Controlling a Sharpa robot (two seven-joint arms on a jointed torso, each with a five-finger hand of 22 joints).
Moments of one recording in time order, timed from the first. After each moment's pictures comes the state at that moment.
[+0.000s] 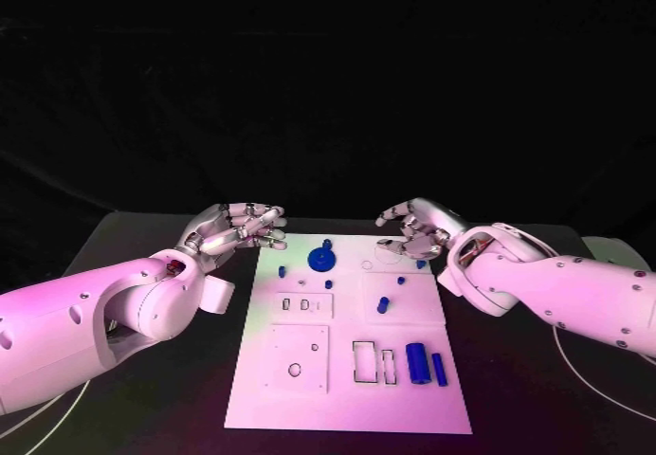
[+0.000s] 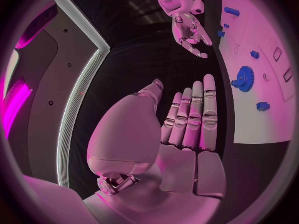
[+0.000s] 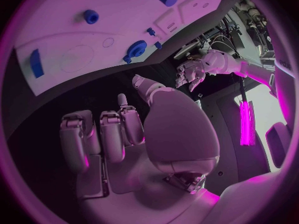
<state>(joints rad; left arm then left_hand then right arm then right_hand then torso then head) 1.22 -0.94 -0.03 1.58 -0.11 -0.23 0.42 1.40 -0.11 0.25 0.22 0.05 0.82 0.21 0.26 0.19 1.06 0.16 0.07 0.07 0.99 0.12 0.34 0.40 0.17 1.05 0.21 0.37 0.11 1.31 -0.82 -0.13 1.46 -1.10 -0.49 0.03 1.31 -0.20 0.46 0.10 0.13 0.81 0.15 0.10 0.51 1.42 0.07 1.40 1.31 1.47 0.00 1.53 1.31 0.01 1.47 0.11 1.57 1.31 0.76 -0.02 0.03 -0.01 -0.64</state>
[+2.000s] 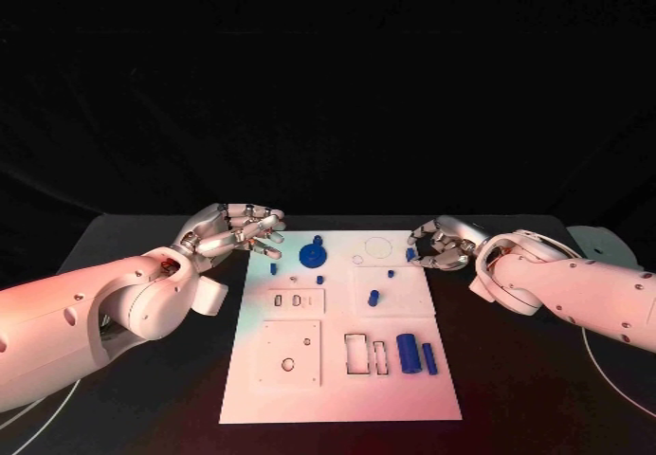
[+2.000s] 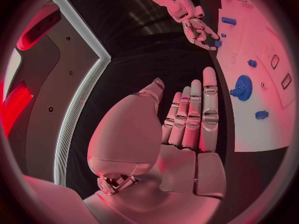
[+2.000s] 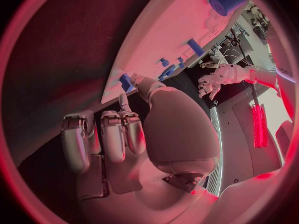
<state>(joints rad) 1.21 -0.94 -0.03 1.56 -0.18 -0.16 0.41 1.43 -0.10 0.23 0.21 0.05 0.83 0.21 0.25 0.19 1.07 0.15 0.07 0.07 1.05 0.09 0.27 0.43 0.17 1.23 0.16 0.34 0.07 1.24 -0.84 -0.14 1.27 -1.13 -0.35 0.06 1.31 -0.20 0.45 0.06 0.19 0.82 0.15 0.10 0.53 1.47 0.07 1.57 1.31 1.47 0.00 1.57 1.31 0.01 1.47 0.10 1.57 1.31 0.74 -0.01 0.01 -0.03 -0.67</state>
